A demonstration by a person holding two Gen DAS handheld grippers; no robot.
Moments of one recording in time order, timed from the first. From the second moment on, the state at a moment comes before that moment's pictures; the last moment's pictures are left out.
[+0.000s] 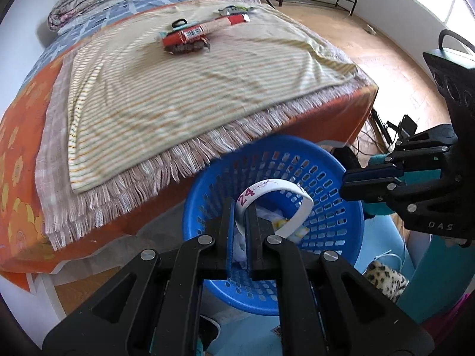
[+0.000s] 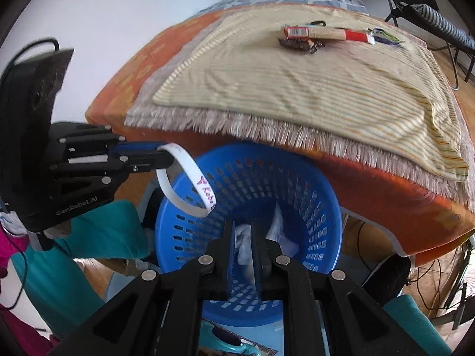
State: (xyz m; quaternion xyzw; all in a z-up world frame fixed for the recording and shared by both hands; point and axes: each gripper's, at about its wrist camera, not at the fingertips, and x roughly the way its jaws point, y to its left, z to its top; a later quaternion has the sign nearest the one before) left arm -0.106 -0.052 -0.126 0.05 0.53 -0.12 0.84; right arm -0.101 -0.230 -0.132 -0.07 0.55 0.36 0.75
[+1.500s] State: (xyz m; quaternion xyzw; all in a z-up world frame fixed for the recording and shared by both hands) left arm -0.053 -0.023 -0.098 -0.02 0.52 -0.08 0.85; right arm -0.071 -0.248 -0.092 -0.07 0.53 0.27 0.80
